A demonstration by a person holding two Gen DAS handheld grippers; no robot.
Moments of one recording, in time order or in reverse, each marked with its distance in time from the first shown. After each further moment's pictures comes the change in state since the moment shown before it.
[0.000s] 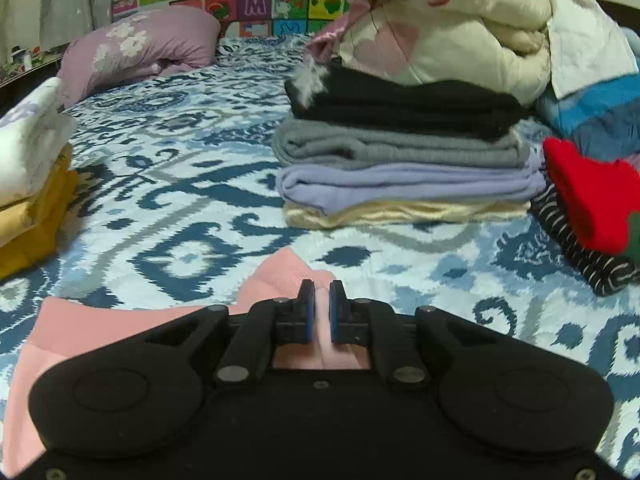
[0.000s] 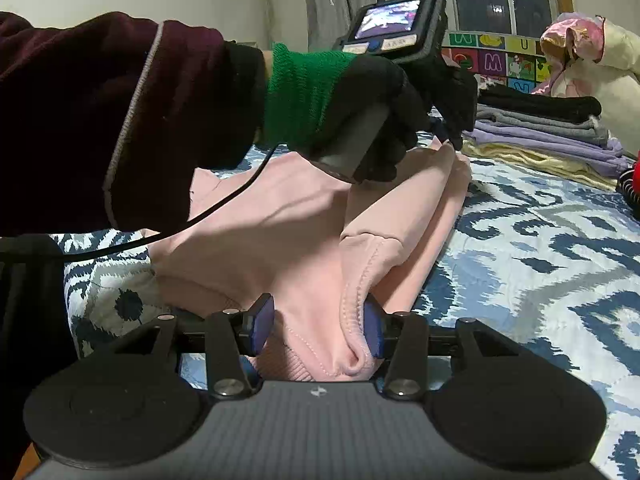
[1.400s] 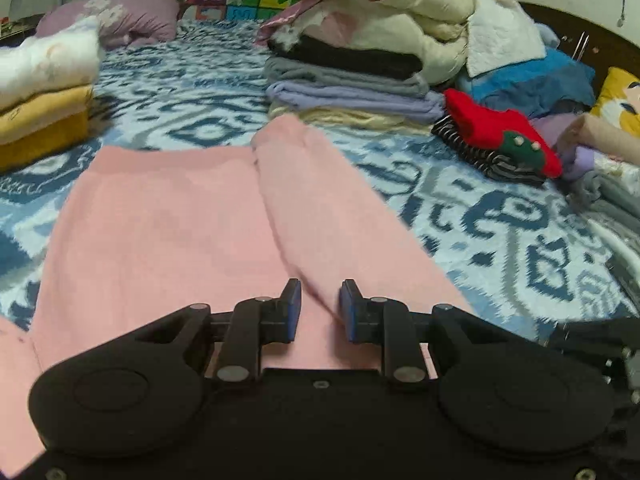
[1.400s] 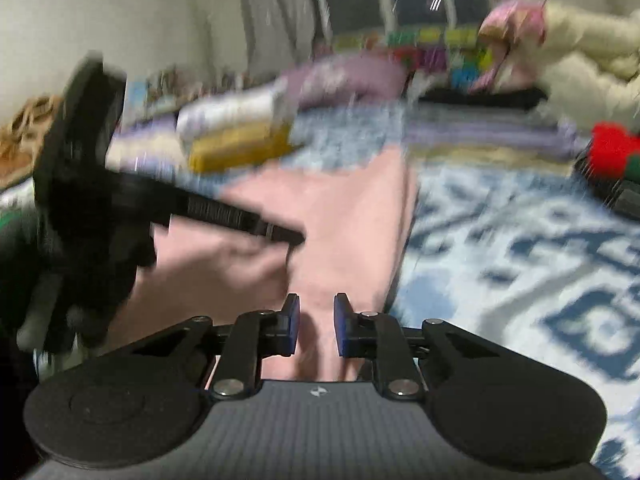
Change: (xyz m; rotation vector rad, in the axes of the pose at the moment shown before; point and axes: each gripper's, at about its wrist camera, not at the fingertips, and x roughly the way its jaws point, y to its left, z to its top) left arm -0.124 0.057 -0.126 -0.012 0.024 -0.223; right arm 0.010 -0.013 0.018 0.118 -0.015 -0.107
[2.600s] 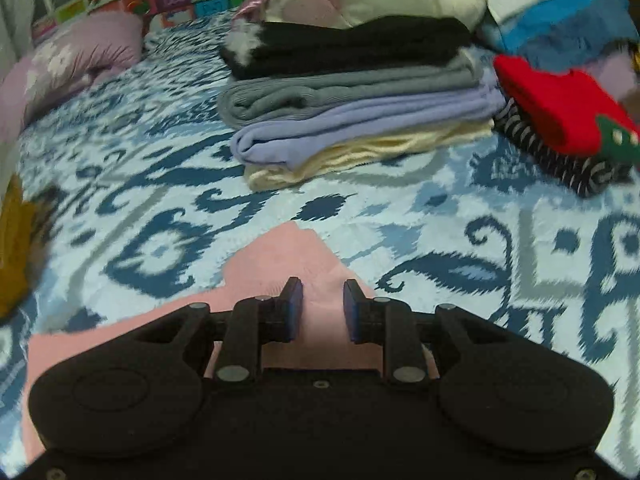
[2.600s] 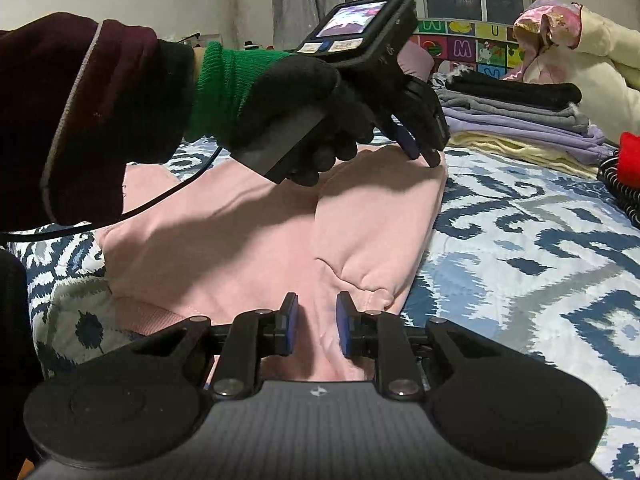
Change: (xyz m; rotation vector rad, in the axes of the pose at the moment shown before) left arm 0.137 -0.022 0.120 0.237 0.092 0.125; right arm 0.010 0.014 -0.008 -0.080 0.048 0.002
